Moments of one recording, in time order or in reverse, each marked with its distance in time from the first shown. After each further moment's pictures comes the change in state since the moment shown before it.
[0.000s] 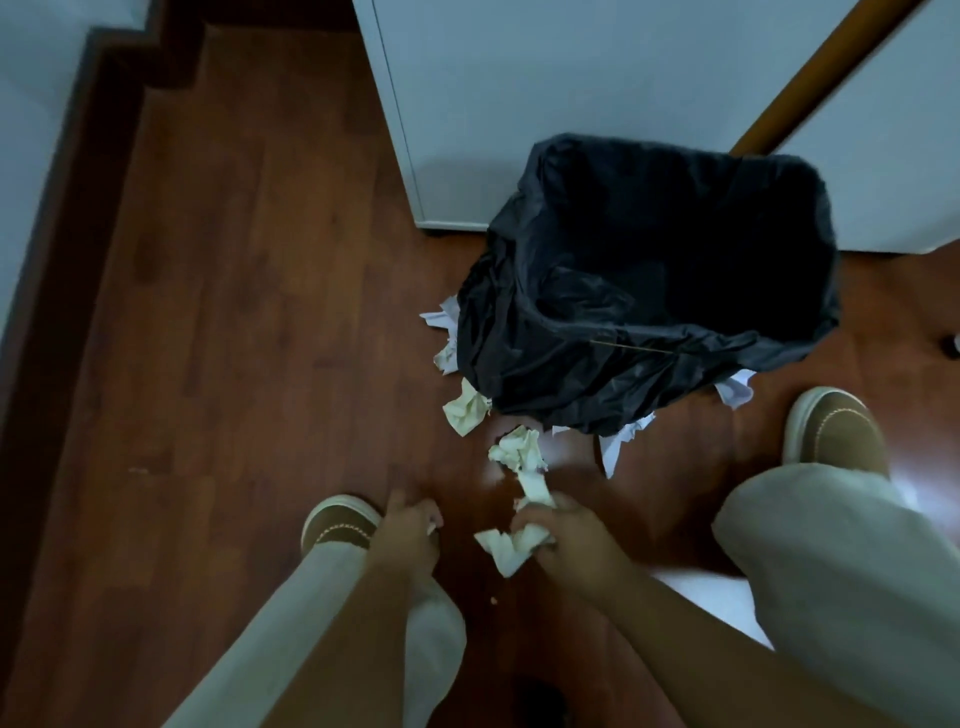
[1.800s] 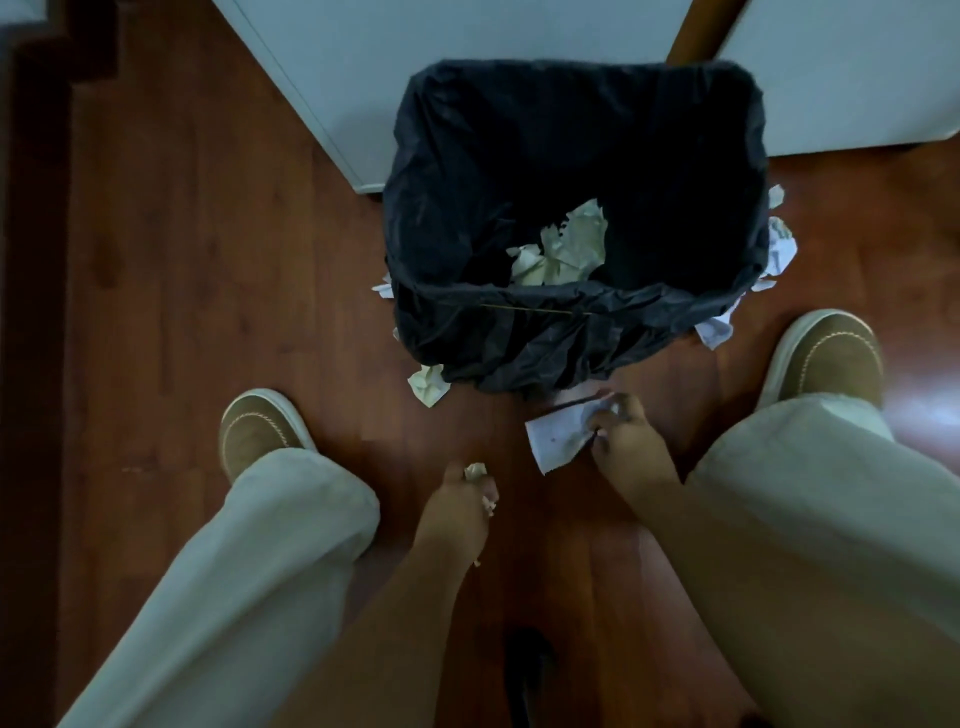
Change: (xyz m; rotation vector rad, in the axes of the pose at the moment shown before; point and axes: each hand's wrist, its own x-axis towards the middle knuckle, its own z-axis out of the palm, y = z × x) left_hand -0.003 0.081 0.042 0.167 -0.070 0.168; right_hand 0.024 0.096 -0.061 -0.178 0.219 0.358
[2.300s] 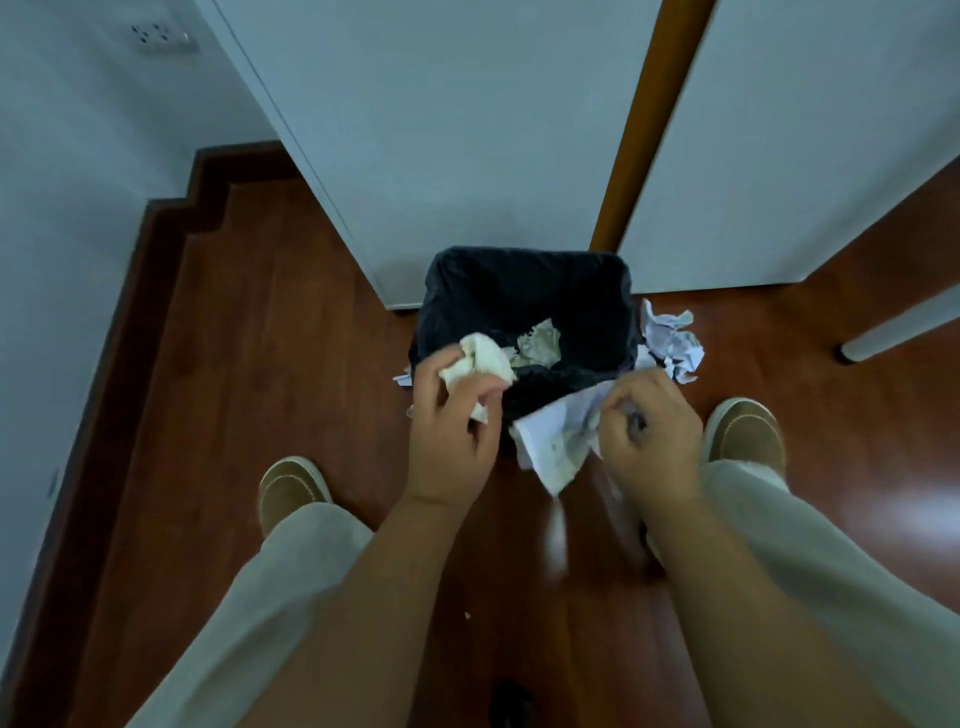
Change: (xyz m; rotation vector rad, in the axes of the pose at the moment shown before) left_hand -0.078 0.119 -0.183 -0.390 1.077 0.725; right_hand -0.105 -0.107 -0.191 0.435 0.722 -0.423
